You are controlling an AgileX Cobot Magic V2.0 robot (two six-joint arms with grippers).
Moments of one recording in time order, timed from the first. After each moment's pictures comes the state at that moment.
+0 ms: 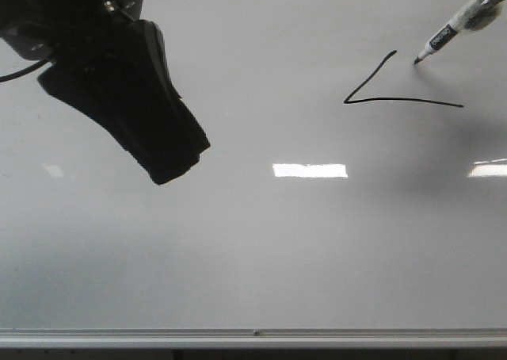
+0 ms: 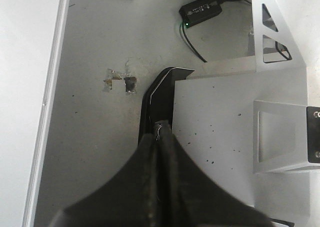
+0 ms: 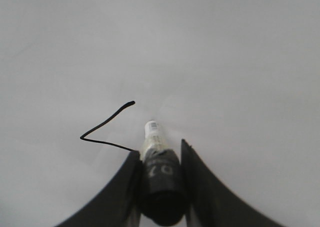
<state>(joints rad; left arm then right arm) -0.57 1.53 -1.18 -0.63 1.18 1.08 -0.05 1.26 -0.97 0.77 0.45 -0.80</state>
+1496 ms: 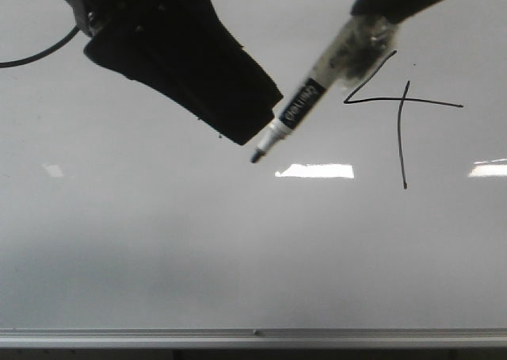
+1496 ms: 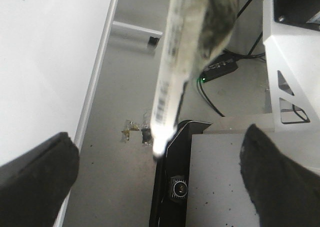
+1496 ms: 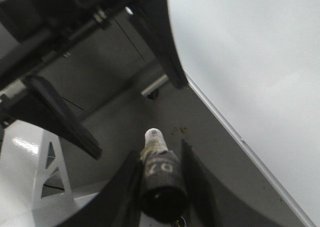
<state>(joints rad) -0.57 1.53 -1.18 -0.80 1.03 1.16 0.25 1.20 -0.99 0.90 1.03 -0.89</state>
